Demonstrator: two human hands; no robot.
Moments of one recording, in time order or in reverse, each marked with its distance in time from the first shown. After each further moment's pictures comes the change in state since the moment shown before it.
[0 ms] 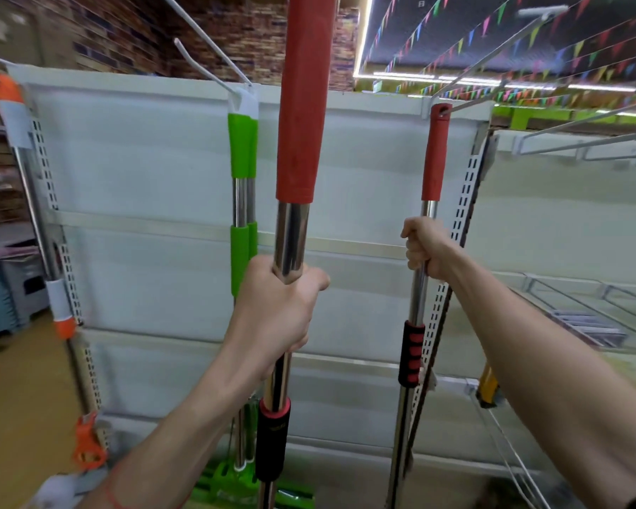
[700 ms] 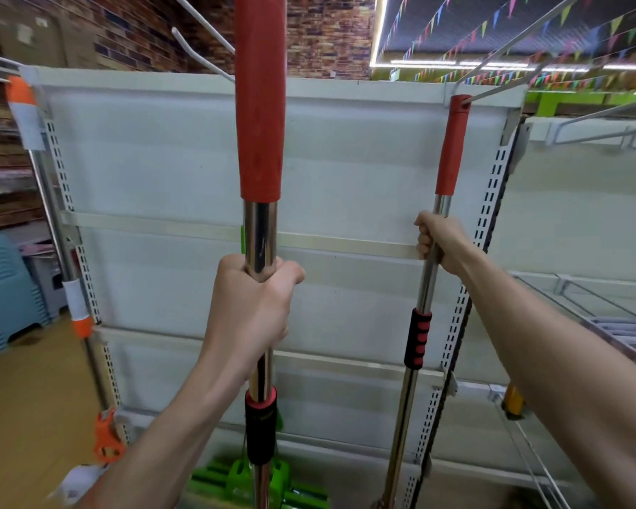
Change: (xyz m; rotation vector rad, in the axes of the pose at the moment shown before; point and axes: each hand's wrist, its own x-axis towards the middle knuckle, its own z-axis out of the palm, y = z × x) left_hand 0.019 -0.009 -0.021 0.037 0.204 0.021; right_hand 0.033 0.005 0.009 -0.032 0.043 -0.064
